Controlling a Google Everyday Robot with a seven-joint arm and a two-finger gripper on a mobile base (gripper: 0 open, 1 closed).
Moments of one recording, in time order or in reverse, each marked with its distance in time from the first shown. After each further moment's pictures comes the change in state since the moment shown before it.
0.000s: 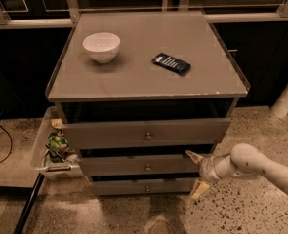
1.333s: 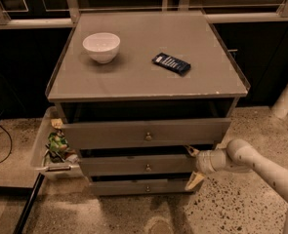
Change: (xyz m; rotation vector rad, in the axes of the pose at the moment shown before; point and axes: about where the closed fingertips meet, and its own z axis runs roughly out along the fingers) arm 0.021 -0.045 0.036 0.031 -0.099 -0.083
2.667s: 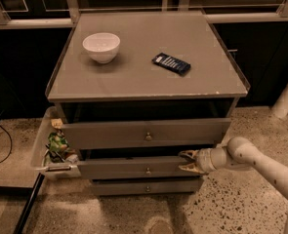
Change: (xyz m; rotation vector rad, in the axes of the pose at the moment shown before) arm -0.008 -0.006 -0.006 -0.001 0.000 0.000
